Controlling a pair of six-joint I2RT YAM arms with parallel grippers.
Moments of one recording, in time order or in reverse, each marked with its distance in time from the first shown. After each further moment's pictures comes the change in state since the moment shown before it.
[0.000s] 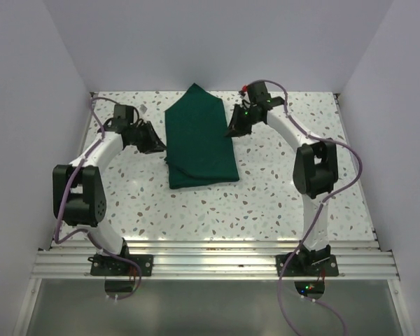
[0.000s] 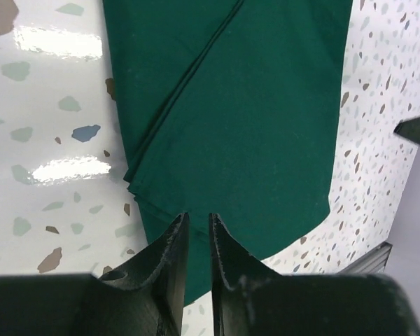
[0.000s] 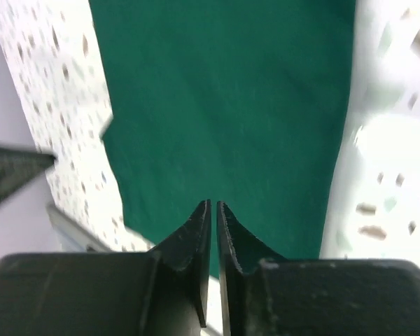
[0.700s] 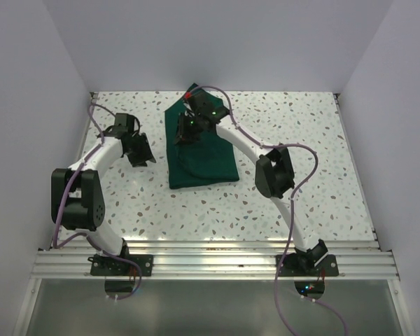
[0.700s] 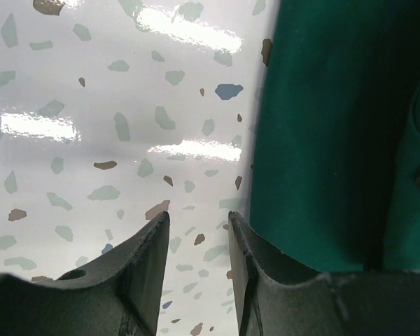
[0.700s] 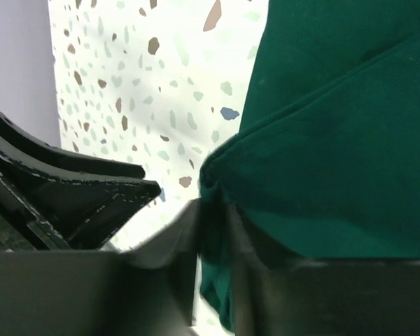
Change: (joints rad) left arm -0.004 -0.032 -0.081 -0.117 -0.300 0.038; right arm 0.330 0.287 0.387 0.037 0.082 0.117
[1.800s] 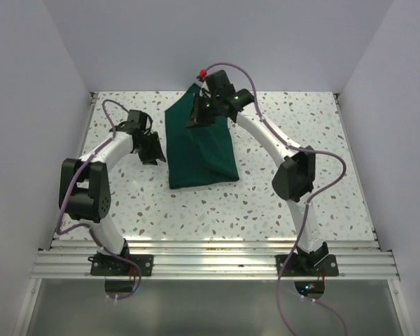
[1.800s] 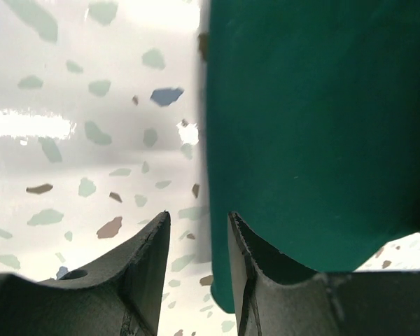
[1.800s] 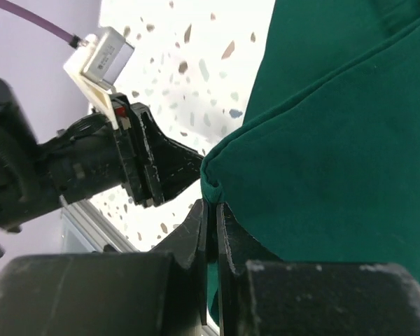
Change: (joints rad) left arm -0.081 0.095 0.109 -0.014 0.032 -0.002; right arm -0.091 -0.254 -0.024 -0.114 0.036 -0.094
